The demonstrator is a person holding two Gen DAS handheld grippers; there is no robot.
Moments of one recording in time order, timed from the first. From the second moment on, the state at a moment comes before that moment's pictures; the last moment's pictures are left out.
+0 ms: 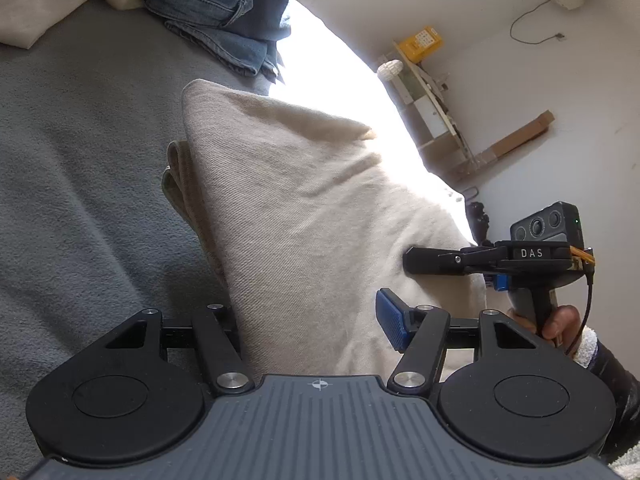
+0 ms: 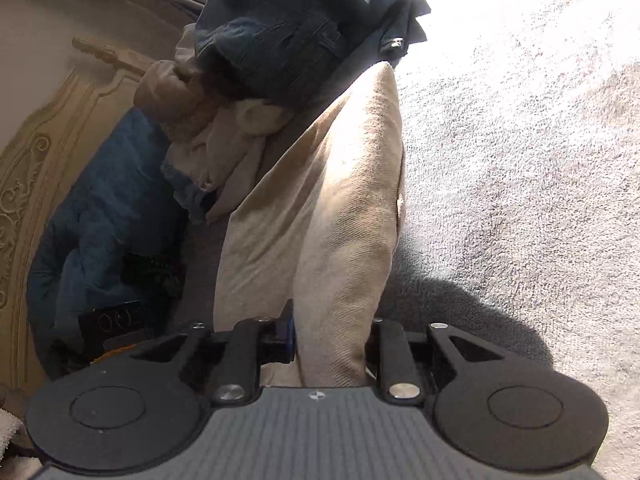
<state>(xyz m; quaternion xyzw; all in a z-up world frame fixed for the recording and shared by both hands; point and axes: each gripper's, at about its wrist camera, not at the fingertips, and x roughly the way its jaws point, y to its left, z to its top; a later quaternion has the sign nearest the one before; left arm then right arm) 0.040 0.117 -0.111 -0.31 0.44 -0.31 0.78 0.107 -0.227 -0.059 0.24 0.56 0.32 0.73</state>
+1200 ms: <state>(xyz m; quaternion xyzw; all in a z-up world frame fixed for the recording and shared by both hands) 0.228 -0.311 -0.006 -0.16 0.45 -0.47 0.74 0.229 -0.618 0.066 0.19 0.43 0.17 0.86</state>
